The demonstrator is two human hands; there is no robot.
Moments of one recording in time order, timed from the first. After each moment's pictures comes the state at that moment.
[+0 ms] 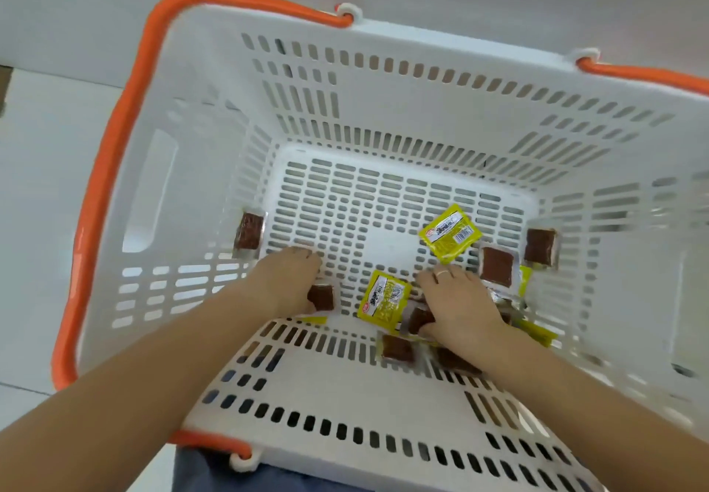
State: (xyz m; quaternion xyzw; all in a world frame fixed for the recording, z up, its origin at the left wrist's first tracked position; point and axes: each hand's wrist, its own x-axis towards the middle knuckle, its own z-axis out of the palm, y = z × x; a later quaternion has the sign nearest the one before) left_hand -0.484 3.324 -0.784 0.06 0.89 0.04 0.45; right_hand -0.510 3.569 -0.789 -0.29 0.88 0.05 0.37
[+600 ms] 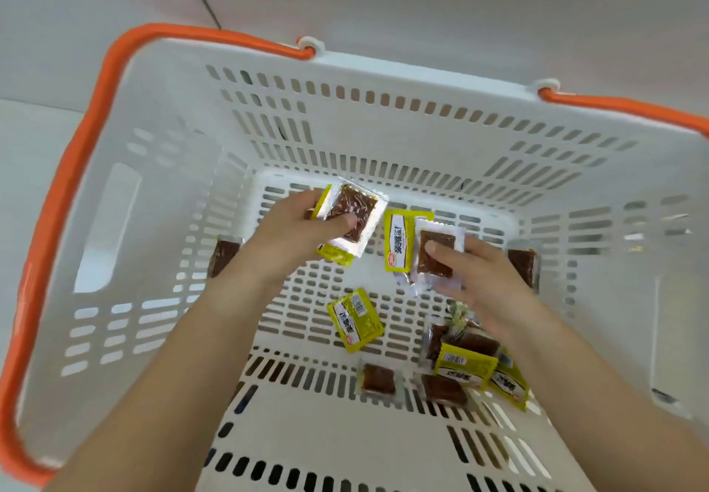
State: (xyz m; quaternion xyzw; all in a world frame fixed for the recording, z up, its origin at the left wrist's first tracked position) left_hand -0.553 3.360 -0.720 -0.28 0.70 0.62 0.24; right_hand -0.567 3.586 -0.747 0.22 0.65 -0.63 0.37
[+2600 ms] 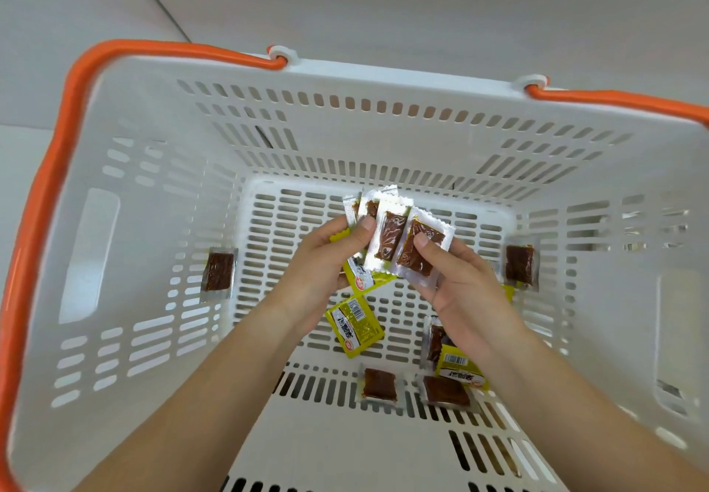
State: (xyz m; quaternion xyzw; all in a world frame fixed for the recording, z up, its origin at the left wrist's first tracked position) left_hand -0.540 3.405 -0.735 -0.31 0.57 0.72 0.24; right_hand -0.548 3.569 -0.739 0.28 0.48 -0.77 0.30
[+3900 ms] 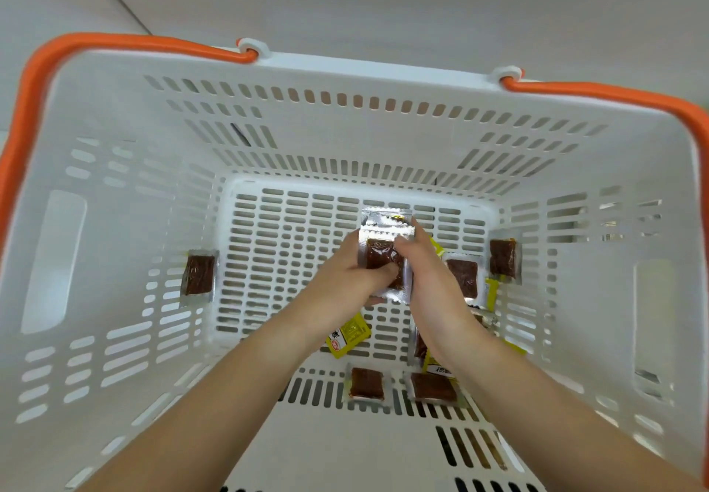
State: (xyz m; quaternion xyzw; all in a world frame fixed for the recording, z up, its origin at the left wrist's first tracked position) left_hand -0.536 3.437 -0.731 -0.24 0.66 0.63 0.34; right_hand -0.544 3.552 -0.746 0.22 0.58 -0.71 0.34
